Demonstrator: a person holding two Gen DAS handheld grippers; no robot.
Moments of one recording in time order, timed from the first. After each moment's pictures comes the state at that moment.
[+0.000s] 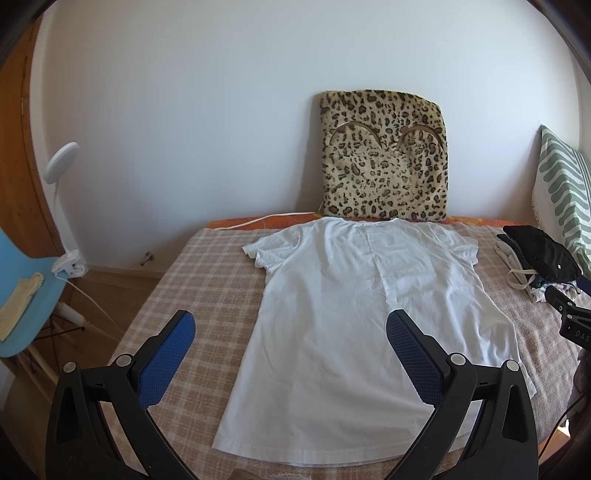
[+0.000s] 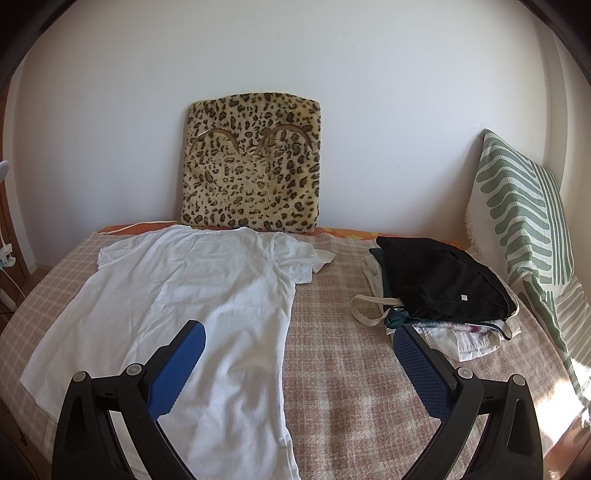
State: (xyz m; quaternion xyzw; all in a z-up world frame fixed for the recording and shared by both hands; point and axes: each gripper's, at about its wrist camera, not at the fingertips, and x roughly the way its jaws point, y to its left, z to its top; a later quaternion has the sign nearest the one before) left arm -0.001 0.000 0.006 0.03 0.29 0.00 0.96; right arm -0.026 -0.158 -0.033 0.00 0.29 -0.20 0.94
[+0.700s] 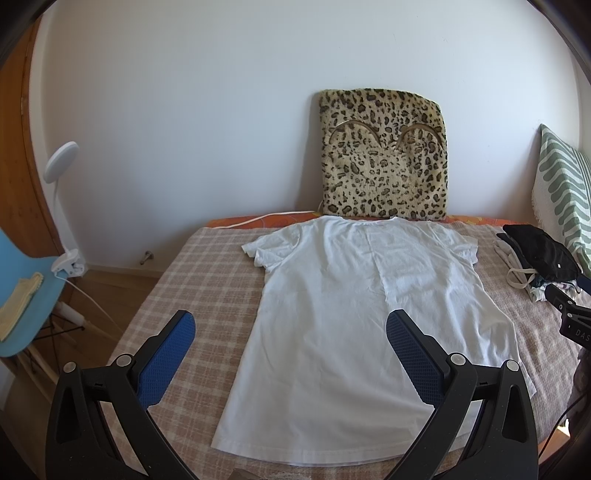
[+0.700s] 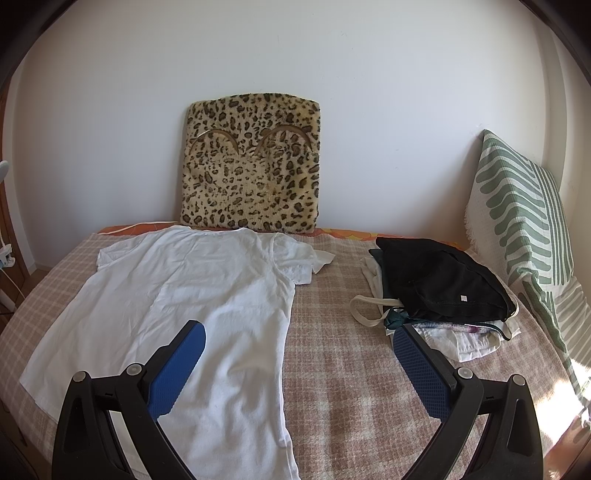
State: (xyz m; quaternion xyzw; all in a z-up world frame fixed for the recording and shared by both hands) left arm -0.002 0.000 0.007 0.03 0.29 0.00 0.96; right arm -0.025 -0.158 -0.032 0.00 0.29 -0.20 0.94
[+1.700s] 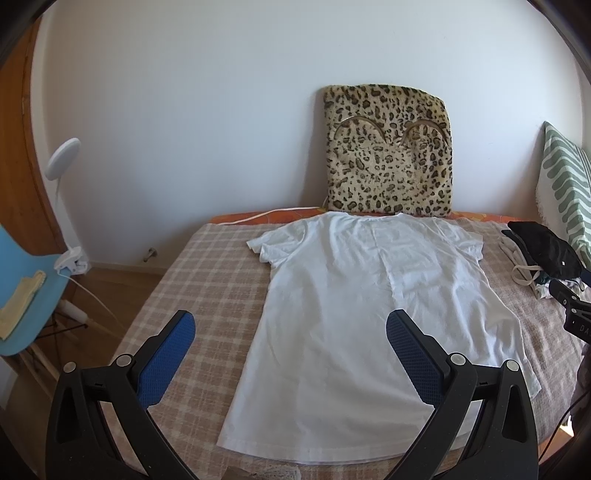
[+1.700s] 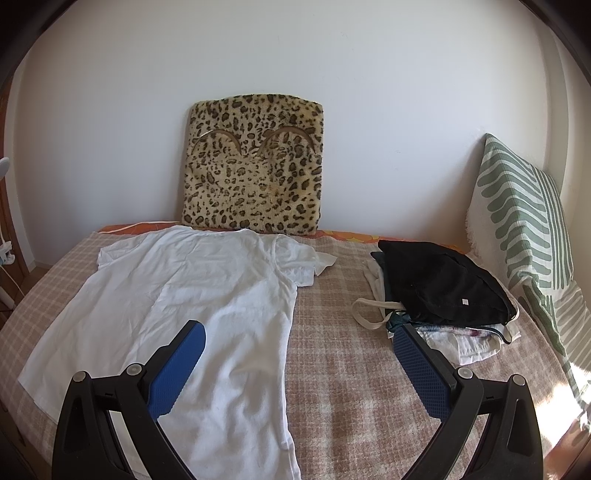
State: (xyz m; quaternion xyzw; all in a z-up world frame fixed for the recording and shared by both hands) left arm 0.001 0.007 0.001 0.04 0.30 0.00 0.95; right arm -0.023 -0.156 -0.033 -0.01 0.29 -0.20 0.94
